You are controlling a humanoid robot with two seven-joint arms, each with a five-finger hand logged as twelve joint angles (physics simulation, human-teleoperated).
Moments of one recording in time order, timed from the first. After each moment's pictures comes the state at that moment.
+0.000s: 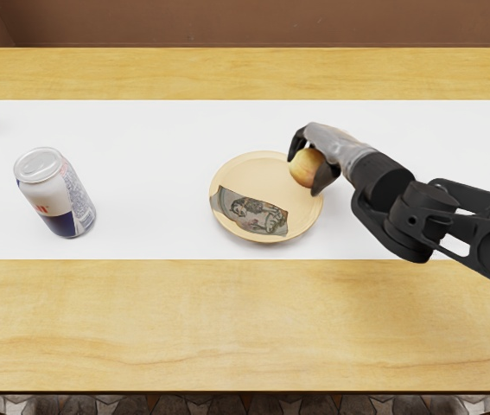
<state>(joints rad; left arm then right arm) -0.08 0.00 0.04 -0.15 -0.01 -0.06 0.19 0.99 -0.43 0.30 1.46 -1.33 -0.19 -0.61</state>
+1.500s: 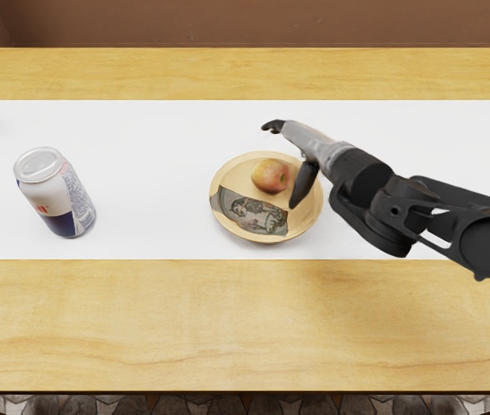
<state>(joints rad) -0.08 0.00 0.04 -0.15 -0.01 -0.06 0.19 1.00 -0.39 0.34 1.47 -1.23 -0.18 -0.61</state>
